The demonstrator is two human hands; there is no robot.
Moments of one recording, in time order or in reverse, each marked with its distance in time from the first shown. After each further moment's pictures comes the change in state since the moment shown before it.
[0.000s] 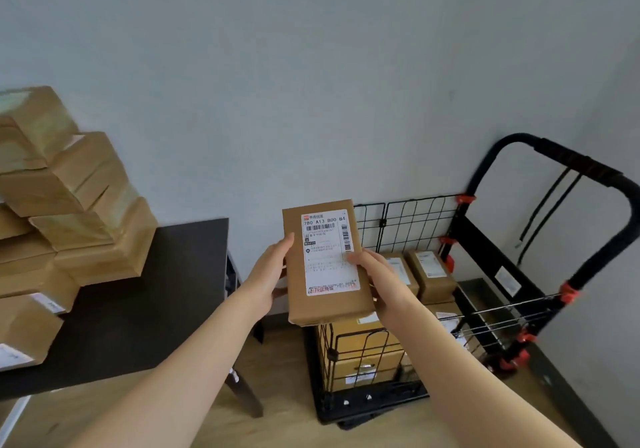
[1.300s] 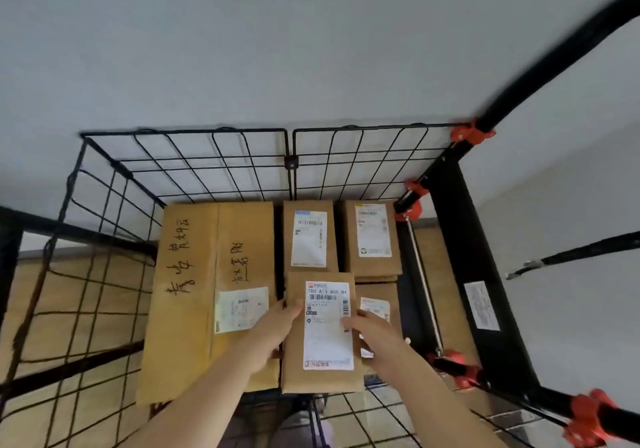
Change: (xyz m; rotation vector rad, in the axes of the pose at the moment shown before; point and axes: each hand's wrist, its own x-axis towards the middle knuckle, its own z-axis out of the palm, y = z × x) left_hand 0.316 -0.186 0.326 0.152 -0.109 -0.751; right_hand 0.328 0.110 -0.321 -0.190 0.071 0.814
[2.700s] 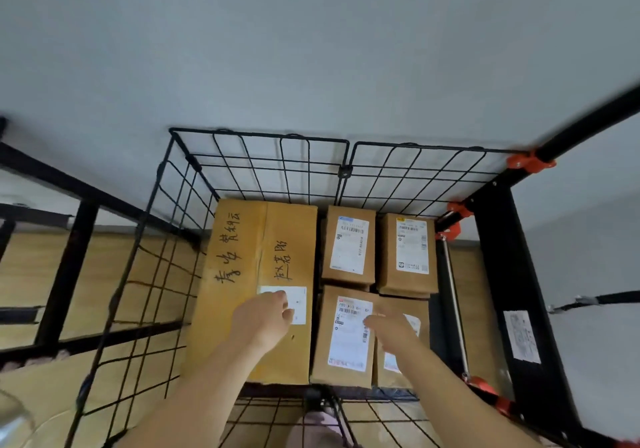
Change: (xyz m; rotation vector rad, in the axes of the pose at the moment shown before) left_hand -0.017 -0.019 -0.075 1.026 0.424 0.358; right_hand 0.003 -0.020 0.036 -0.484 0.084 -0.109
